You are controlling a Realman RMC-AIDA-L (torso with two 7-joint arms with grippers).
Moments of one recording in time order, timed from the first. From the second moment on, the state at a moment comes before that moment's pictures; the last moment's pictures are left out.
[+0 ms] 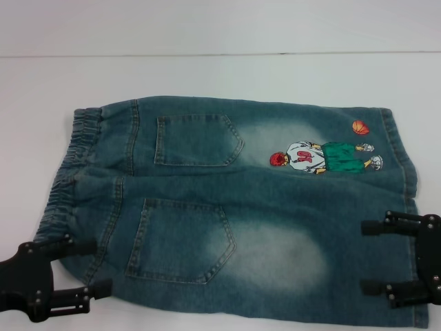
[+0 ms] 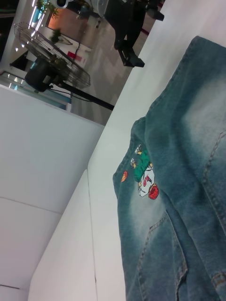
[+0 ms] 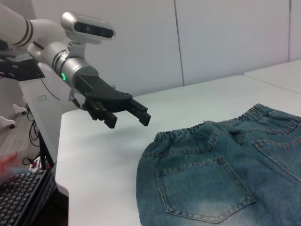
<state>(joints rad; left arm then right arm) -0.32 -2.08 0.30 0.71 2.33 1.91 -1.22 0.36 2.08 -0.51 -0.81 -2.23 -1.92 1.12</state>
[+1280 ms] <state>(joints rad) -0.31 -2.16 0.39 1.12 2.43 1.70 -1.59 0.36 2.07 -0.48 -0.81 -2.24 -1.88 1.12</state>
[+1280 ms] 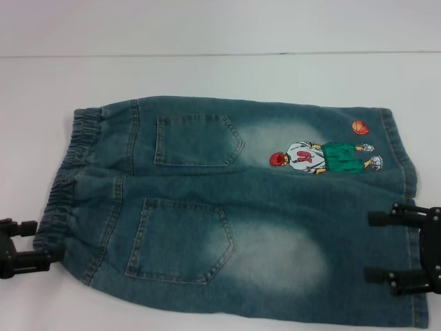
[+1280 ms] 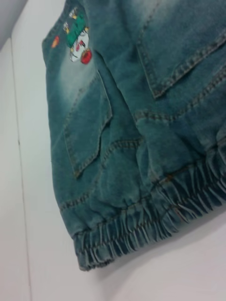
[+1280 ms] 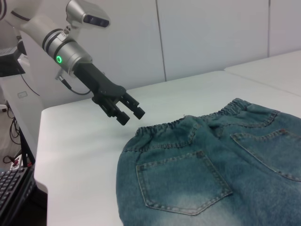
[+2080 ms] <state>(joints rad) -0.31 -2.16 0.45 1.10 2.46 1.56 -1.63 0.37 2.07 -0.48 -0.81 -2.24 -1.88 1.13</state>
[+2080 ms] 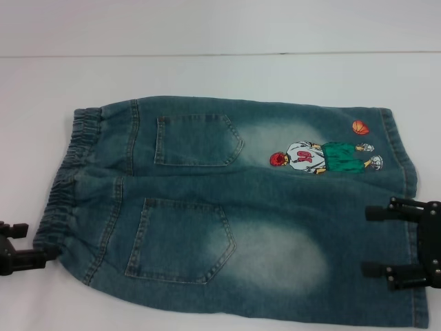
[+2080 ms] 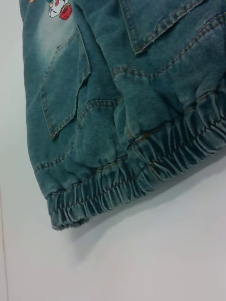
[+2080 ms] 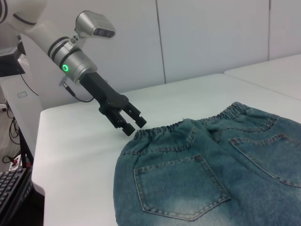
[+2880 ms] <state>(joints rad) -0.32 -2.16 0.47 1.04 2.48 1.52 -1.63 0.38 2.08 -0.48 -0.81 -2.24 -1.89 1.13</state>
